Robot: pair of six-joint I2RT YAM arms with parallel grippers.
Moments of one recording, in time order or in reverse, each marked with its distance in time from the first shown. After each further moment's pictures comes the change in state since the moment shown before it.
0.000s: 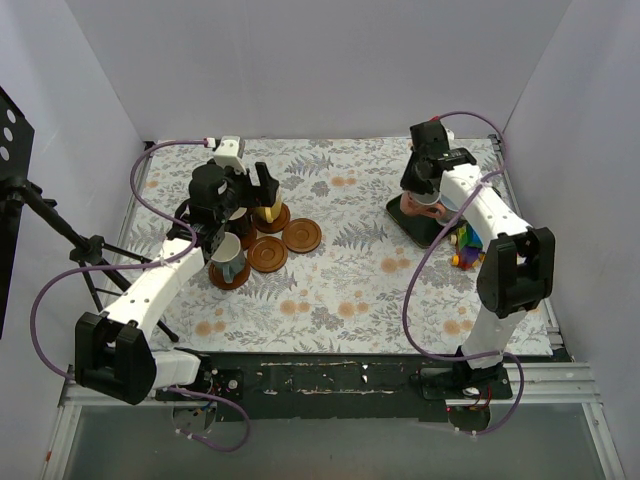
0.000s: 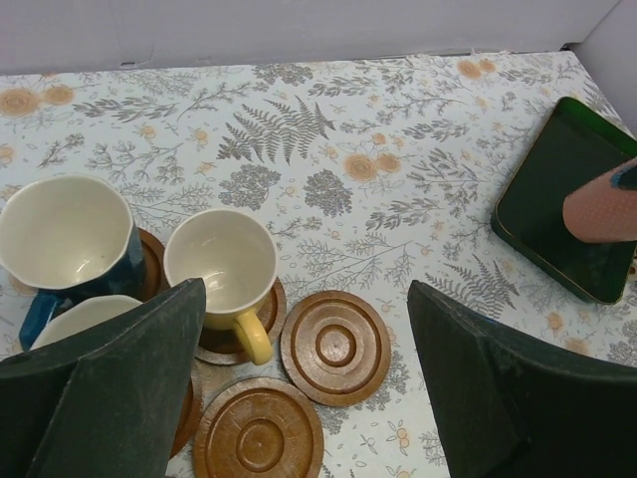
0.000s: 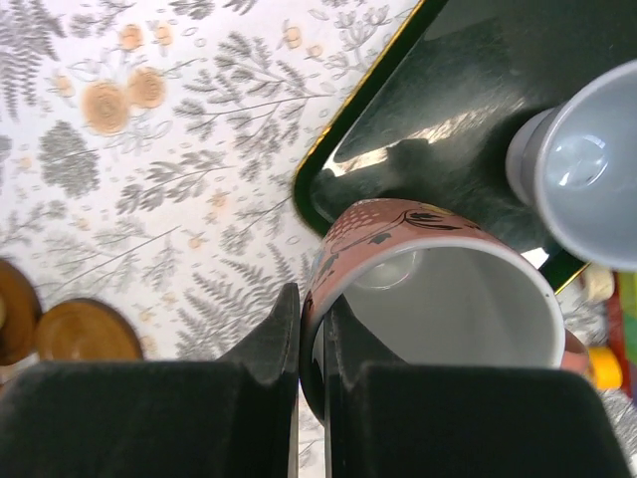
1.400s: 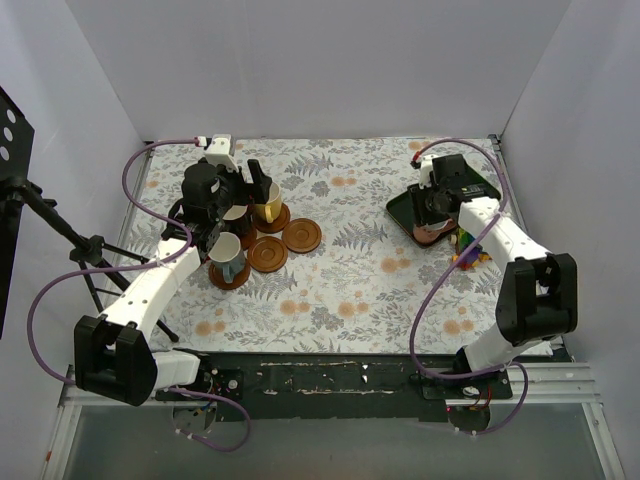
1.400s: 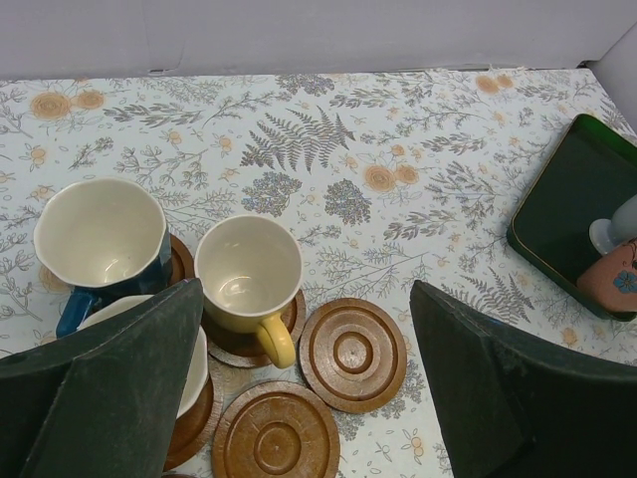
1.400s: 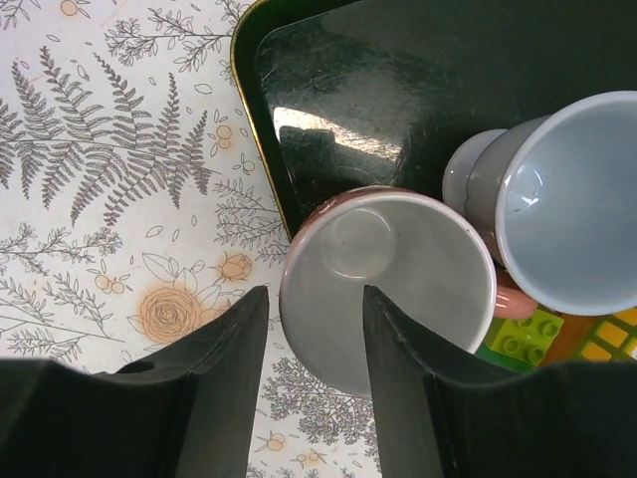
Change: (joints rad) left arm 0.031 -0.009 0.000 0.002 0.004 0.000; right arm -0.070 -0.239 -0.388 0.147 -0.230 -0.658
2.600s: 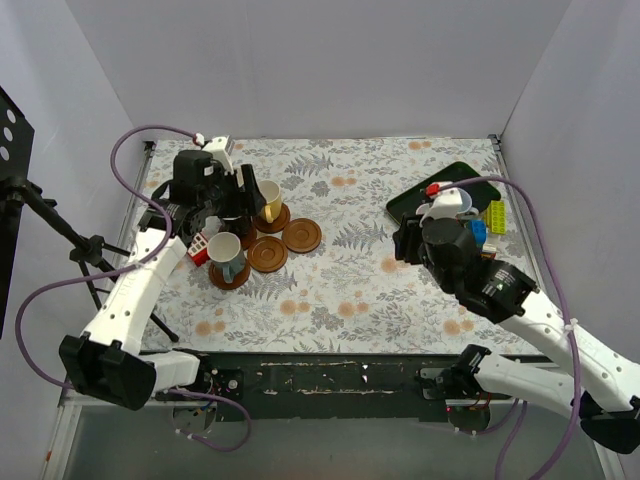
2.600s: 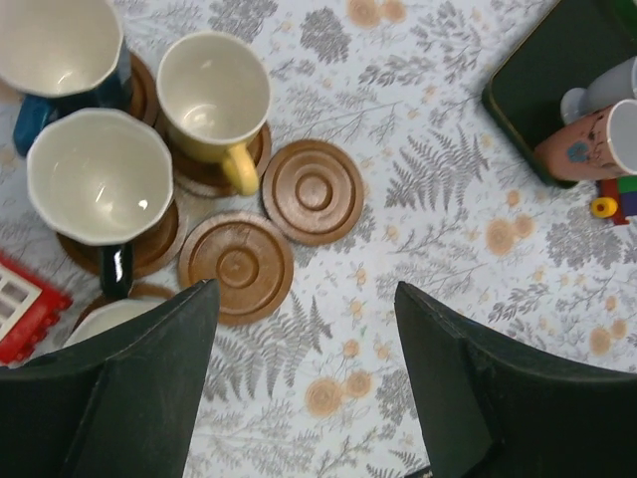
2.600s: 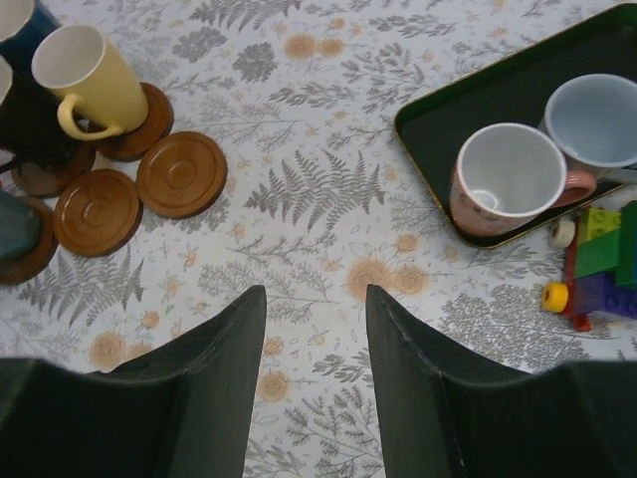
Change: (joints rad) left arm 0.001 -0.045 0.290 -0.728 0.068 -0.080; right arm 0.701 -0.705 -0.219 -0.061 0.613 0.553
